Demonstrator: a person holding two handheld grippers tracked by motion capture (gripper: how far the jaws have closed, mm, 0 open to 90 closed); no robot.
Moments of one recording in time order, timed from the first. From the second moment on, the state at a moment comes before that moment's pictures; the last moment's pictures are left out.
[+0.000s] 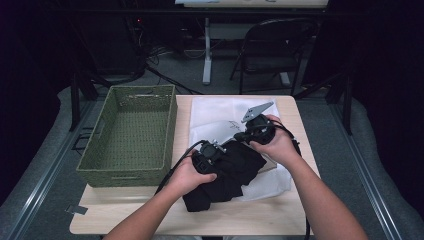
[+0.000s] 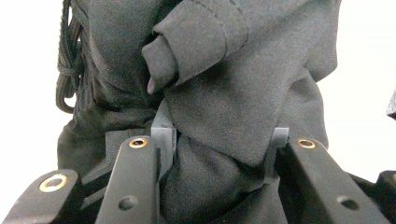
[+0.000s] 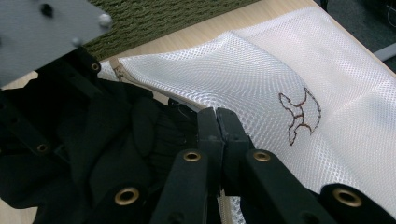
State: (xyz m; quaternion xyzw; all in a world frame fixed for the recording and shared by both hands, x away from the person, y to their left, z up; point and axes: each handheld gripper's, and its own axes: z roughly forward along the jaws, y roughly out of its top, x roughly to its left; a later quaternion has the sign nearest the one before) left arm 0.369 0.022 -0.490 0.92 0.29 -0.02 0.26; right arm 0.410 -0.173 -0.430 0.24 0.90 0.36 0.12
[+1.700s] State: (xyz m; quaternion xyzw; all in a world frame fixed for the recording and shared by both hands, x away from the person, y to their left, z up) left arm 0.396 0.007 -0.520 0.88 0.37 0.01 0.29; right arm 0.388 -0.175 -0.453 0.25 0.89 0.38 0.10
